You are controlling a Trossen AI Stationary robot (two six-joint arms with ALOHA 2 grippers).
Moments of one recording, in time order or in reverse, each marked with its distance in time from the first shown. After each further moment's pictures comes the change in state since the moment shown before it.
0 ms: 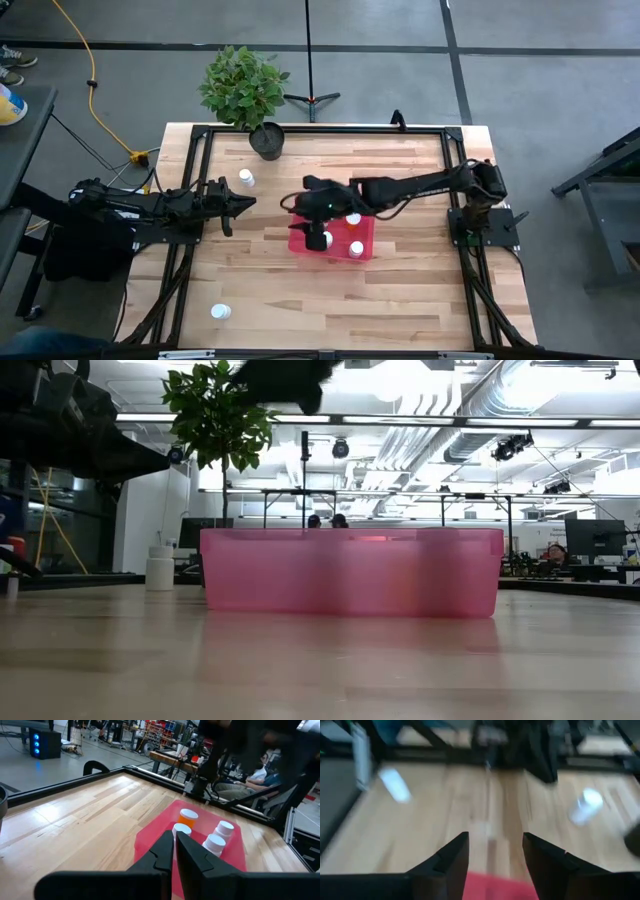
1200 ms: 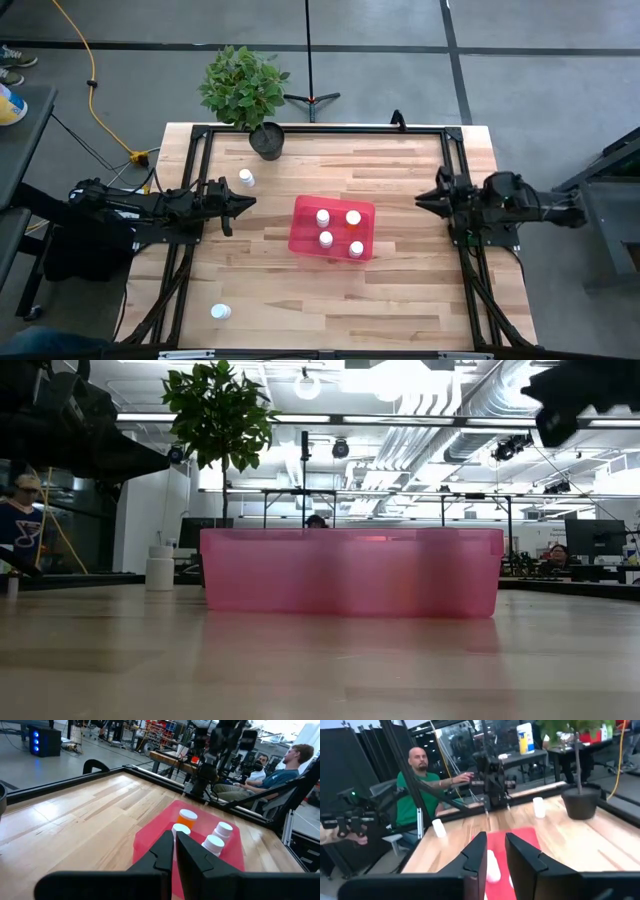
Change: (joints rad) left arm 0.000 0.000 0.000 0.000 0.000 -0.019; right arm -0.062 -1.747 -1.234 0.021 -0.013 0.260
